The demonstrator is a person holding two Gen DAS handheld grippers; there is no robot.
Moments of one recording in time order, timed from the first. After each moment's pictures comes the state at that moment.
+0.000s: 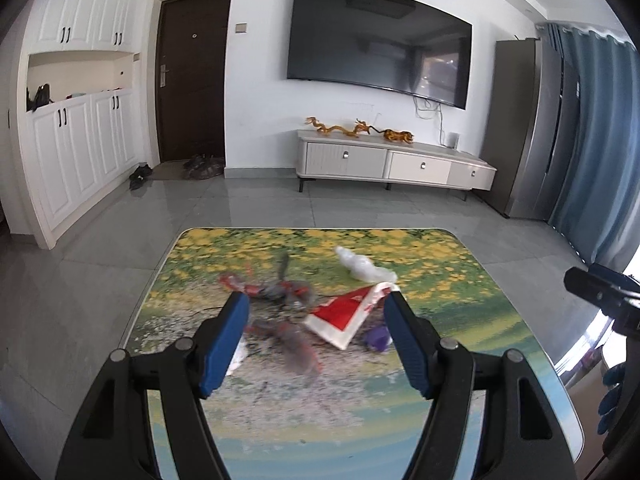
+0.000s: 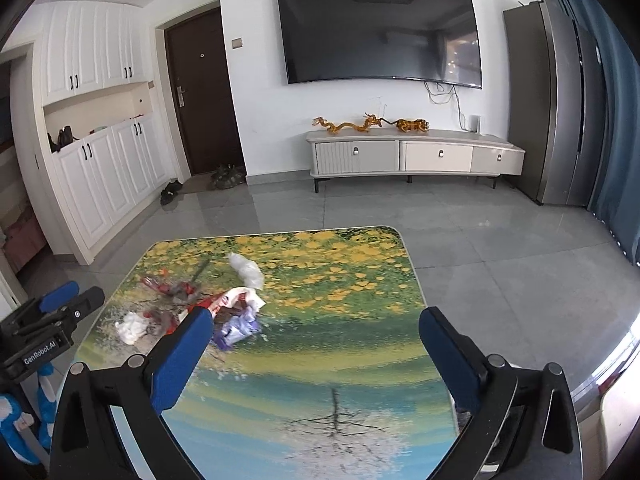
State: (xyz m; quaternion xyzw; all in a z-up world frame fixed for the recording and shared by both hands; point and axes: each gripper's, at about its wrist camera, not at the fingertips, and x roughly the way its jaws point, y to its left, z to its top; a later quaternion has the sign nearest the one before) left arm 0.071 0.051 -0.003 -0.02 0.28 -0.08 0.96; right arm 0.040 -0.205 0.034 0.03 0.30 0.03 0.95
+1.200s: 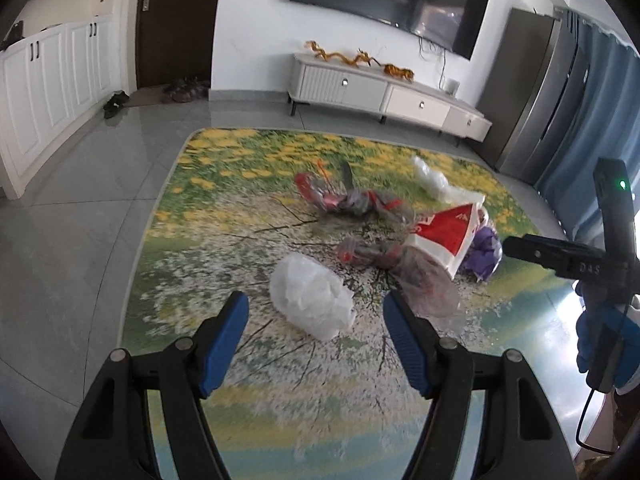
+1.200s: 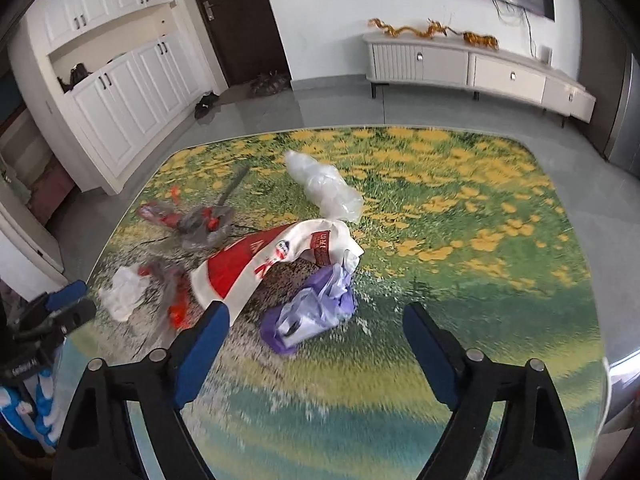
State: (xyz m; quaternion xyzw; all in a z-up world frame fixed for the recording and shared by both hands) left arm 0.147 0.147 -0.104 -0.04 0.41 -0.14 0.90; right arm 0.171 -0.122 -0.088 0.04 0.46 0.12 0.88
